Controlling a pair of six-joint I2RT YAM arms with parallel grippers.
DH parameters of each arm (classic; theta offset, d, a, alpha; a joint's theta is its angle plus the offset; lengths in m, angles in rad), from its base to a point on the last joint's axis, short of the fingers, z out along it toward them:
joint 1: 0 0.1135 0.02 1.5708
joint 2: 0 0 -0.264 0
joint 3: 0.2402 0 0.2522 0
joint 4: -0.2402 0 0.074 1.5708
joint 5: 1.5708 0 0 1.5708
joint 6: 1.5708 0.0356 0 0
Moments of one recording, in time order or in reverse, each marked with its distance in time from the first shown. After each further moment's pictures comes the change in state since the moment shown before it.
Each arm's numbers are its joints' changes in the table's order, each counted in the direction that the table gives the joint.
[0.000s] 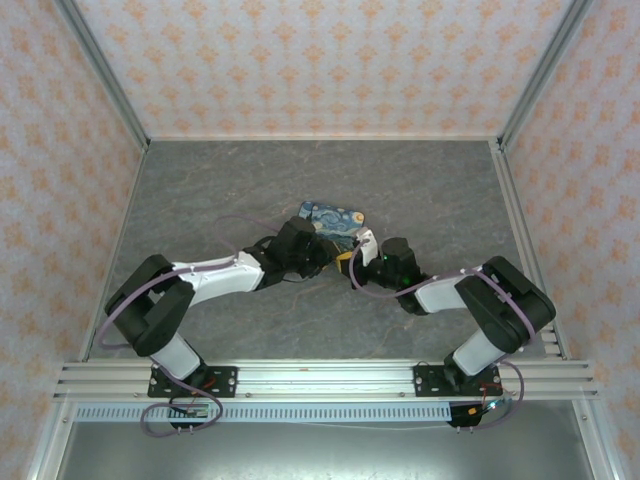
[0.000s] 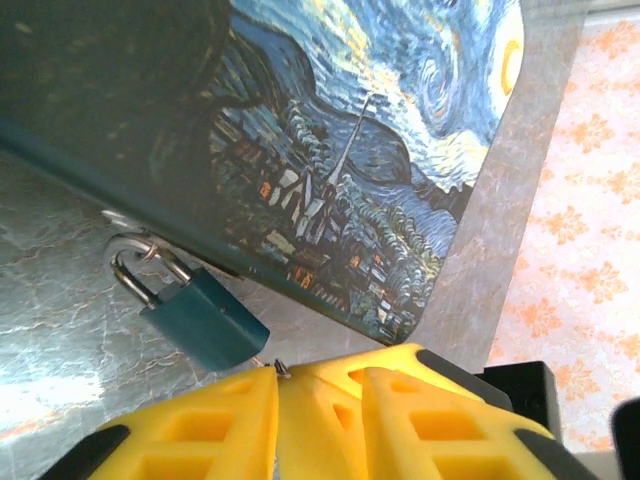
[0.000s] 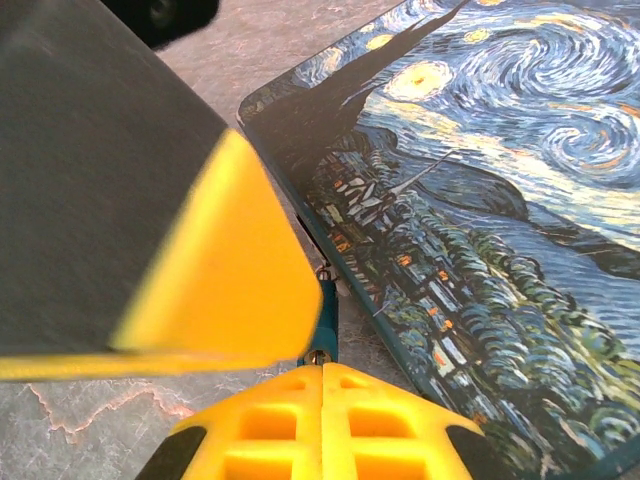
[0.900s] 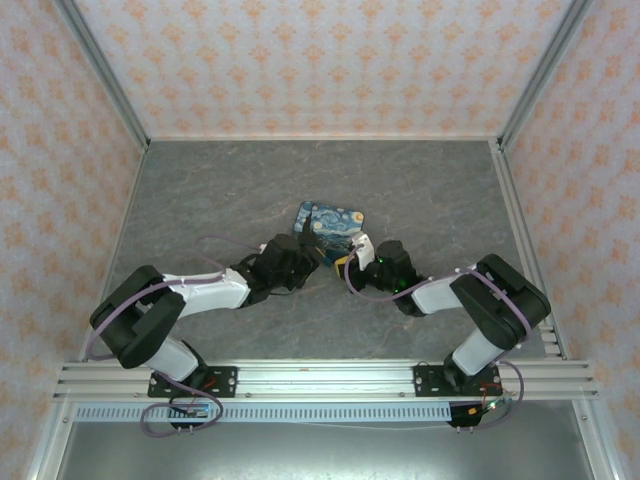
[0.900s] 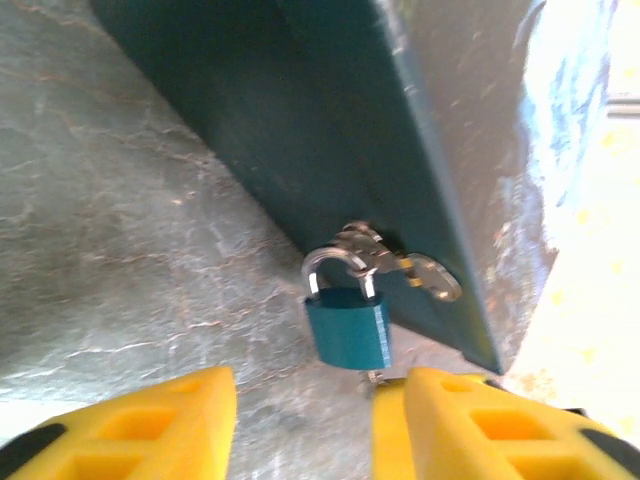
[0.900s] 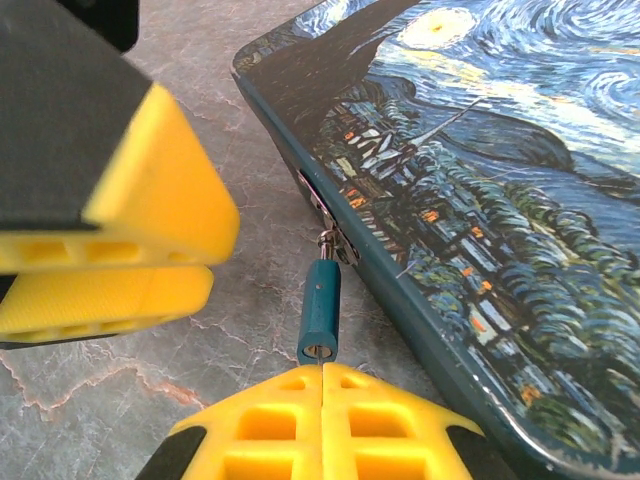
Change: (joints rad) left arm 0.008 0.081 -0.211 0.146 -0.119 -0.133; right arm 0.032 -0.026 0.000 -0.015 0.041 -0.034
